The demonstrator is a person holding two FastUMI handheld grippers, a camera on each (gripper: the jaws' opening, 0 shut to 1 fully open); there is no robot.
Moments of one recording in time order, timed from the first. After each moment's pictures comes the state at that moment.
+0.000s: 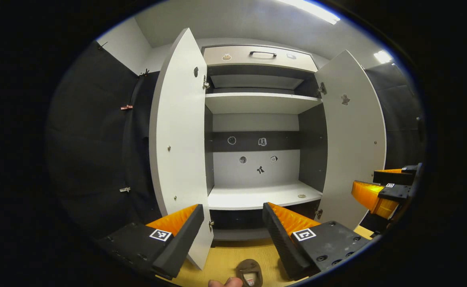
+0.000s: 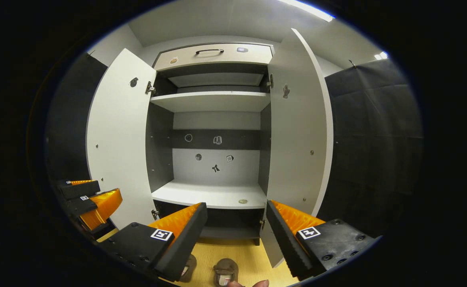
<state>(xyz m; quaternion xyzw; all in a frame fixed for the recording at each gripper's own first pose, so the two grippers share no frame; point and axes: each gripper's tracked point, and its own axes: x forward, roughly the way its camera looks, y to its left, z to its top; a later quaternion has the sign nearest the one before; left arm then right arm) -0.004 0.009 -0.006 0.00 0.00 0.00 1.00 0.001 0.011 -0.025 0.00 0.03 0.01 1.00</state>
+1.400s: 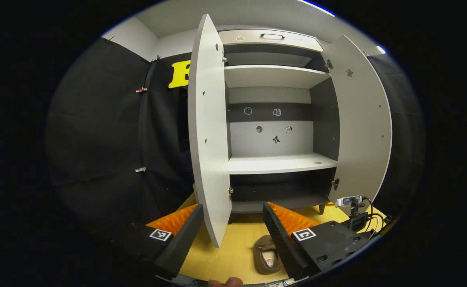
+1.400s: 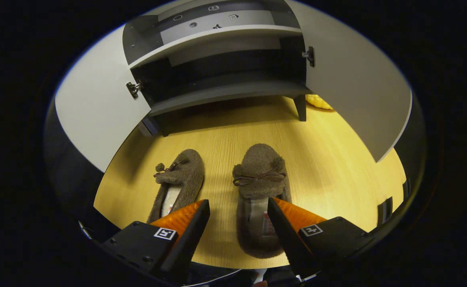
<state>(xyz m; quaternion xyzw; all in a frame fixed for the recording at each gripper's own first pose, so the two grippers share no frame) -0.047 0.053 -0.110 0.01 0.07 0.05 1.00 -0.008 0.065 -0.454 0.08 0.42 0.05 0.90</state>
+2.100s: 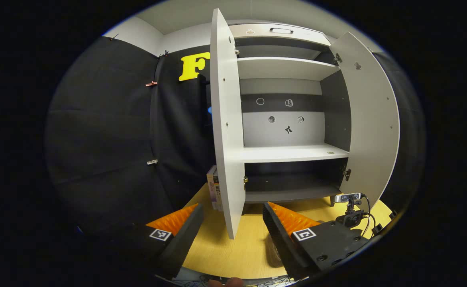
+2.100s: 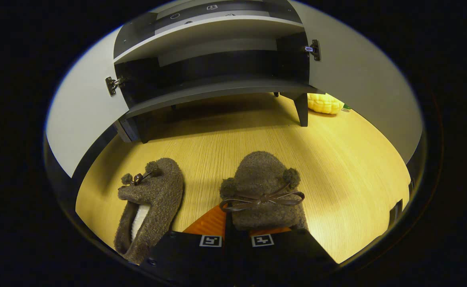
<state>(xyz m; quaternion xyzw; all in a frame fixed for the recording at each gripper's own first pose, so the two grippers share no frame) -0.064 0.084 -0.126 0.01 0.10 0.09 0.99 0.040 0.062 -0.482 0.06 0.37 0.02 0.93</state>
